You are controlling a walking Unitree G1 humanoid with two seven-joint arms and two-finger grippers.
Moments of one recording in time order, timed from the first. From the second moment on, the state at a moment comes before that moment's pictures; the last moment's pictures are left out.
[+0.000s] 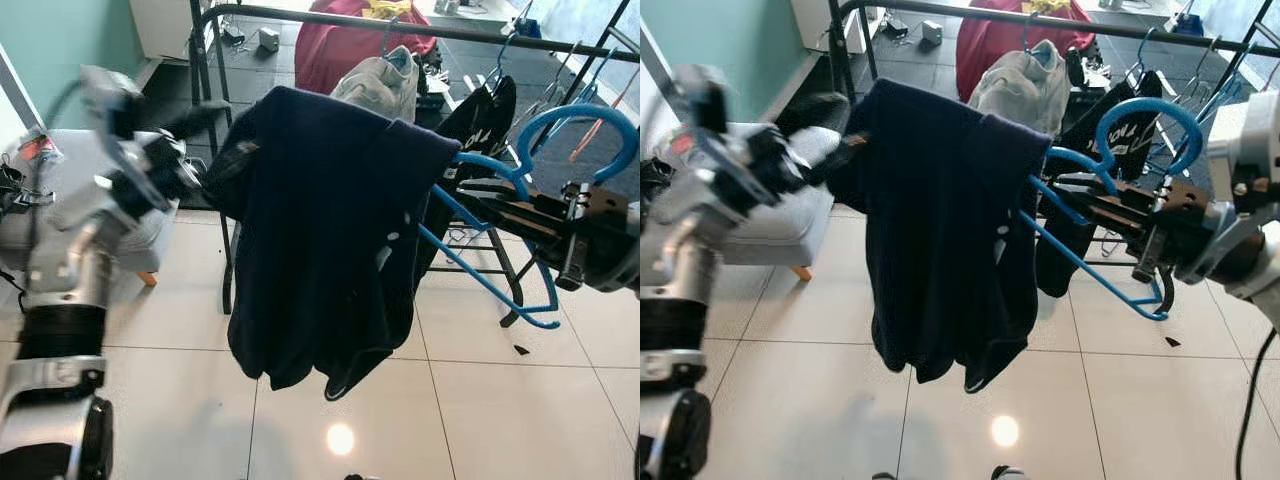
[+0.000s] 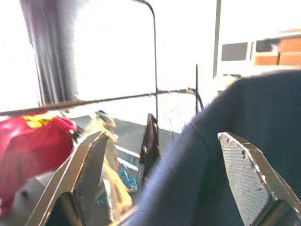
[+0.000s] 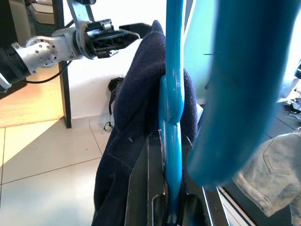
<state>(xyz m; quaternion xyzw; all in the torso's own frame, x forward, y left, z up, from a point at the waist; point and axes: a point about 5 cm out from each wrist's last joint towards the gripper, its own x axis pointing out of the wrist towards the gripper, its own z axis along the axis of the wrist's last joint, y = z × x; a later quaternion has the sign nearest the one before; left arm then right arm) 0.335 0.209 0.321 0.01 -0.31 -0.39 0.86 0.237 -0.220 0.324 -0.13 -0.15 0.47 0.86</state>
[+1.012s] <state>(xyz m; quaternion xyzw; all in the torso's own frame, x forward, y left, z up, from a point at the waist) 0.329 0.158 0.275 0.02 -0.21 -0.50 0.84 0.234 -0.220 0.326 -0.11 -0.15 0.48 0.86</state>
